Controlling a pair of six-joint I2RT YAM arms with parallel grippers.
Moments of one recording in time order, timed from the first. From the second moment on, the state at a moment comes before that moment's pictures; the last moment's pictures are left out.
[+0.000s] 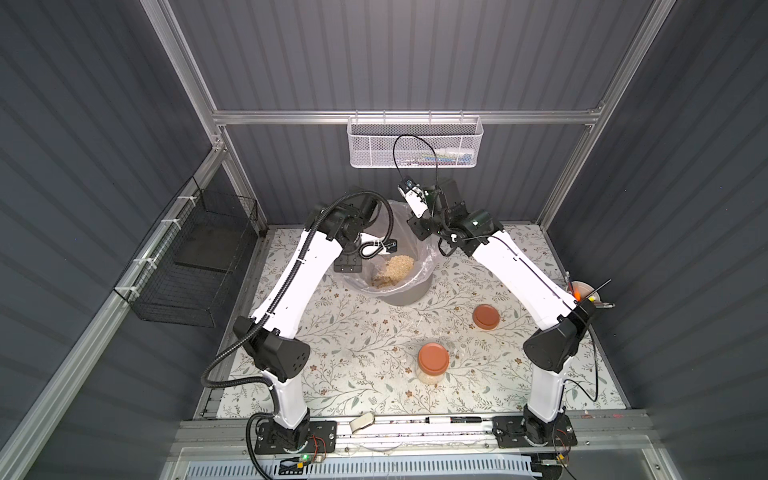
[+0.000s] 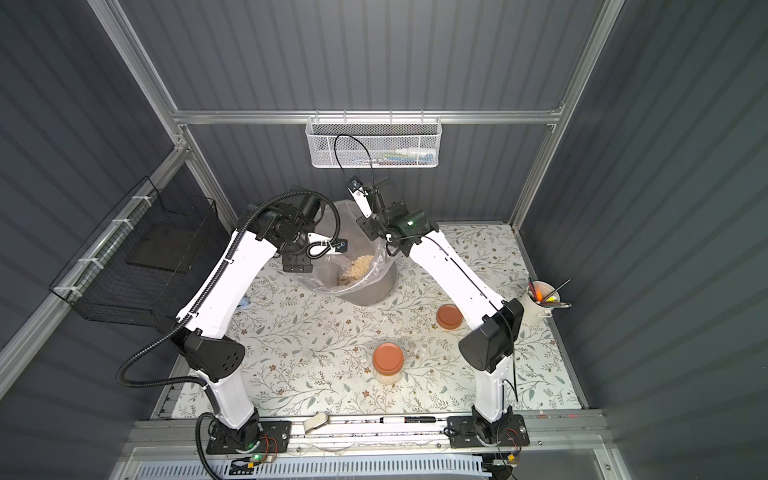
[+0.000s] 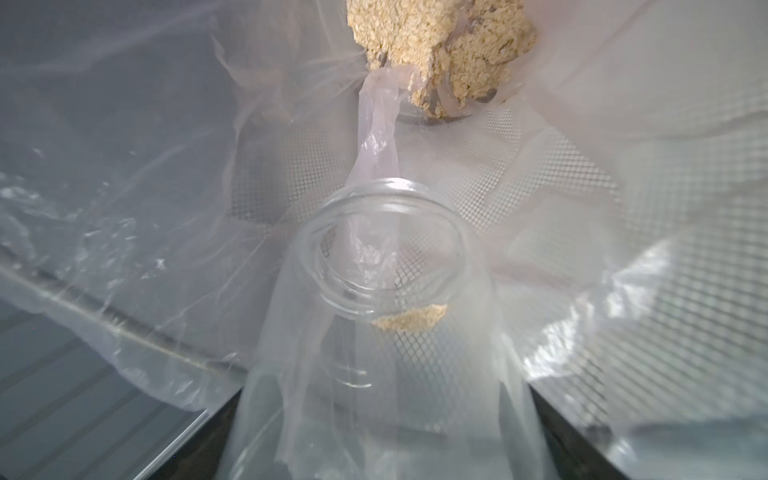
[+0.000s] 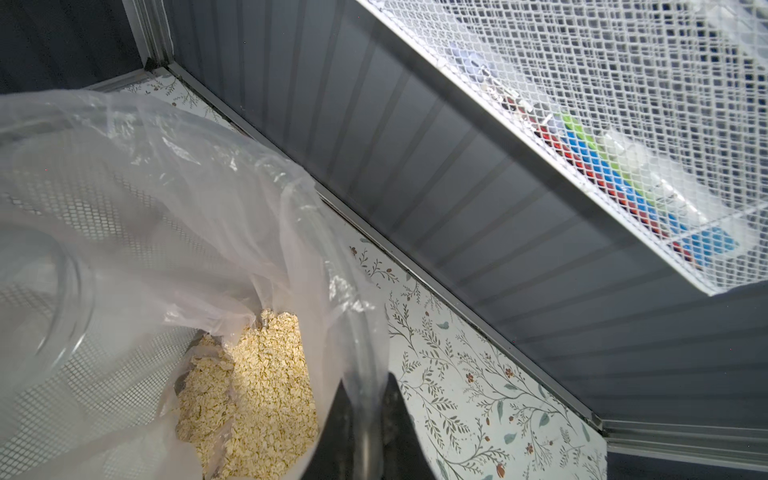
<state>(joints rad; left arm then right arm) -0.53 1.86 2.22 -1.48 -0.30 1.16 0.67 1.92 2.16 -0.76 0.27 -0.27</state>
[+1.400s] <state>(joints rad) -0.48 1.81 2.17 -1.25 0.06 1.11 0.61 1.93 2.16 -0.71 0.19 -0.18</state>
